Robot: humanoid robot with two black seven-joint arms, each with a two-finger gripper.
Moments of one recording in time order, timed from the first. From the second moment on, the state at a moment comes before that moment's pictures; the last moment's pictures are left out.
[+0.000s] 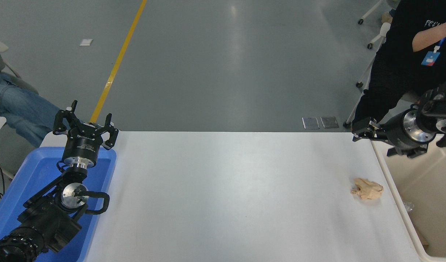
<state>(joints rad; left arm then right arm) -0.61 0.21 -0.90 -0.41 -0.07 -0.57 -0.54 1.60 -0.50 -1.23 0.99 -0.03 0.27 -0.03</state>
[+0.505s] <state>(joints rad) -0.61 0.21 -0.90 -0.40 -0.07 -0.57 -0.54 1.26 -0.45 -1.13 0.71 -0.02 0.04 -0.03</state>
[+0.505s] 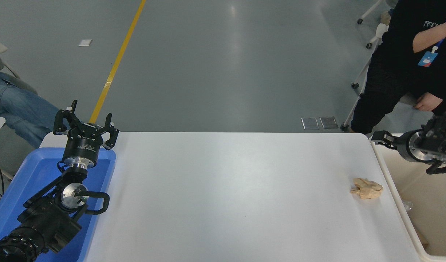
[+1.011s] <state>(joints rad) -0.61 0.21 -0.90 -0.40 -0.07 -0.57 -0.54 1.10 -0.39 -1.05 0.64 -0.02 -0.02 -0.03</state>
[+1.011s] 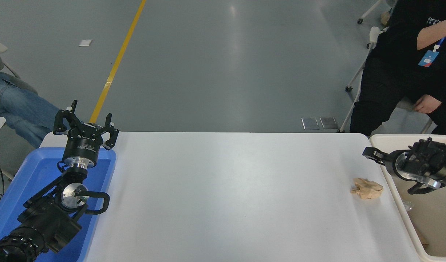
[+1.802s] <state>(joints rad) -0.61 0.21 -0.90 -0.40 -0.07 -0.57 -0.54 0.99 -0.37 -1.00 0.62 -0.01 -0.07 -0.03</state>
